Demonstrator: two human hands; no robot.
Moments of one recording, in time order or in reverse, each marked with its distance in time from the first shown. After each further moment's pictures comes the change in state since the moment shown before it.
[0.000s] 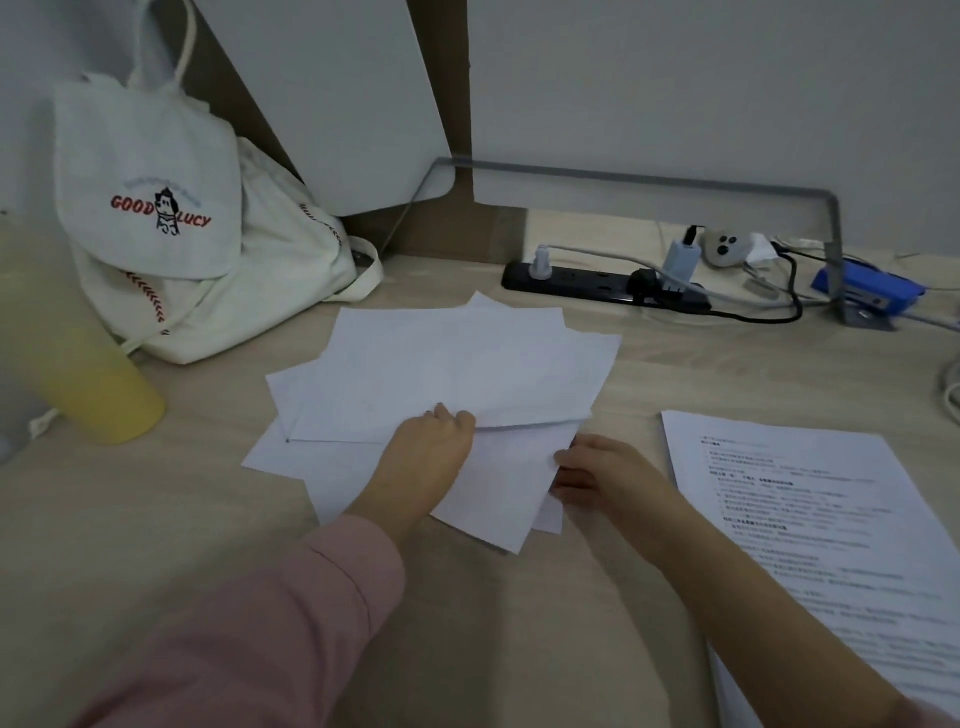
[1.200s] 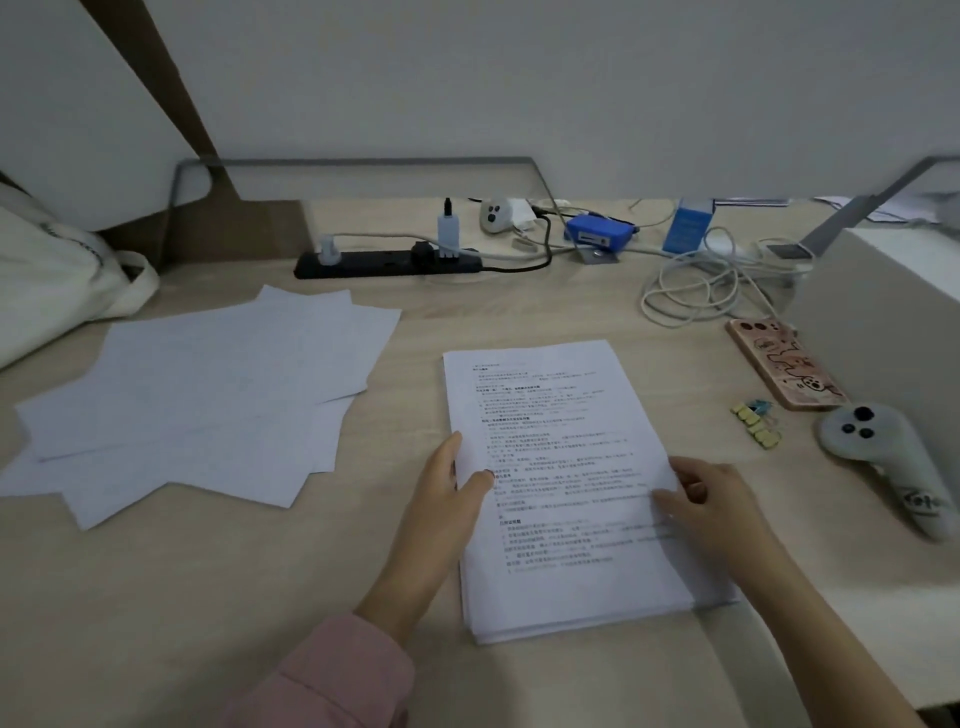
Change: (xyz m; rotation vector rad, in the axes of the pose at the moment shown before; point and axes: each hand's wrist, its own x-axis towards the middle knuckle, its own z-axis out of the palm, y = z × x) left_hand -0.048 0.223 -0.087 -1.680 -0.358 -0.397; right_hand -0.158 0.112 -0.237 -0.612 0.700 -0.040
